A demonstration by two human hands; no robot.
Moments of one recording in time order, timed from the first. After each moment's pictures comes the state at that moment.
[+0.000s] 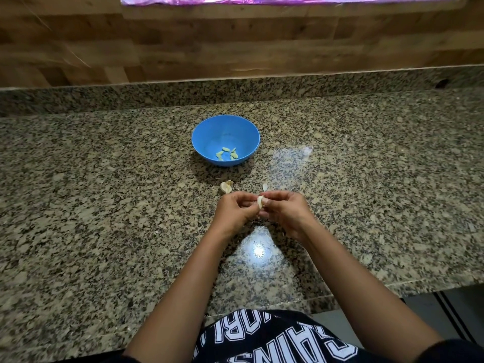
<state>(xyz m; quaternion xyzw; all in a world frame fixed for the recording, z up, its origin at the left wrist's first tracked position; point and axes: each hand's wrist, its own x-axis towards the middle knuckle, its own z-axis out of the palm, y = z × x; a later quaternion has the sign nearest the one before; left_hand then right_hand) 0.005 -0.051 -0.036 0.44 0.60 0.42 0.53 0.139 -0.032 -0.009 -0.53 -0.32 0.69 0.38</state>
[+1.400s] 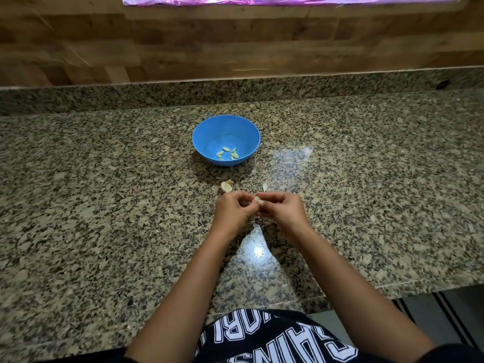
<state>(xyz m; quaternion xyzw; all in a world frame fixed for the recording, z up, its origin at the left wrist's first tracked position) 0.007 -0.050 -0.039 0.49 0.66 0.40 0.41 0.131 -0.039 -0.017 -0.56 -0.40 0.62 0.38</state>
